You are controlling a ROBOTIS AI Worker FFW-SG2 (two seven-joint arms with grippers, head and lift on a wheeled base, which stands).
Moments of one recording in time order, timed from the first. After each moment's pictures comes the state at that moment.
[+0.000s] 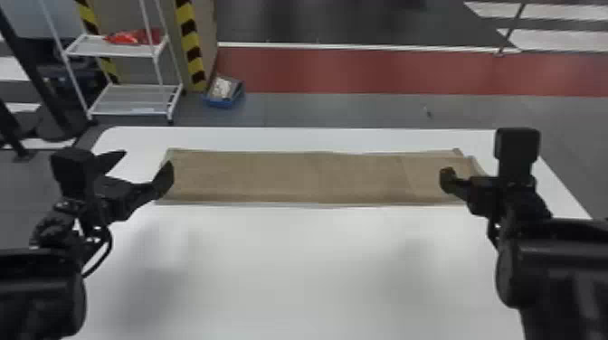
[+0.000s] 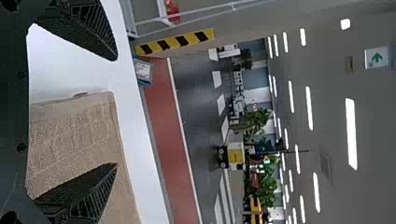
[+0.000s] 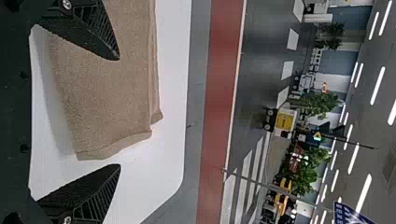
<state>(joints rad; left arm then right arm) -0.07 0.18 0.16 -1.47 0.01 0.10 -0.34 -0.04 0.00 -0.15 -1.89 0.22 0.75 0.02</state>
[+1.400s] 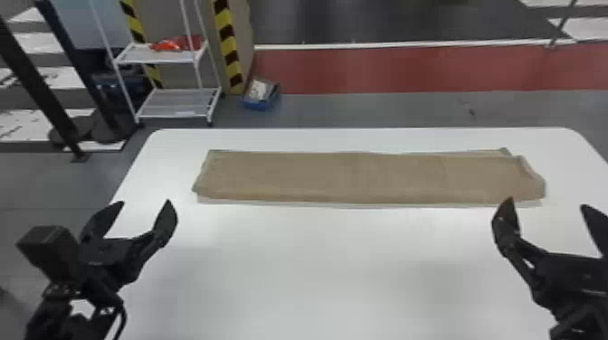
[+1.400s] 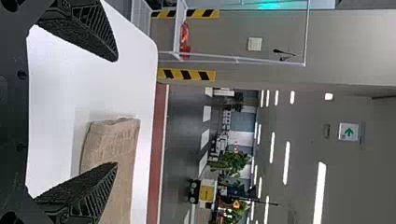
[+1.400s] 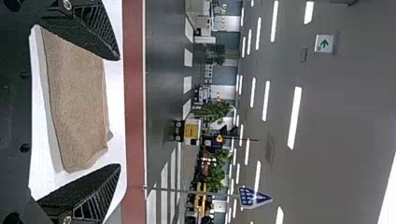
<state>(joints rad) 0.36 0.11 0.29 -1.85 0.24 0.05 -0.23 0.52 0.00 -0.09 -2.10 0.02 -0.01 -0.08</state>
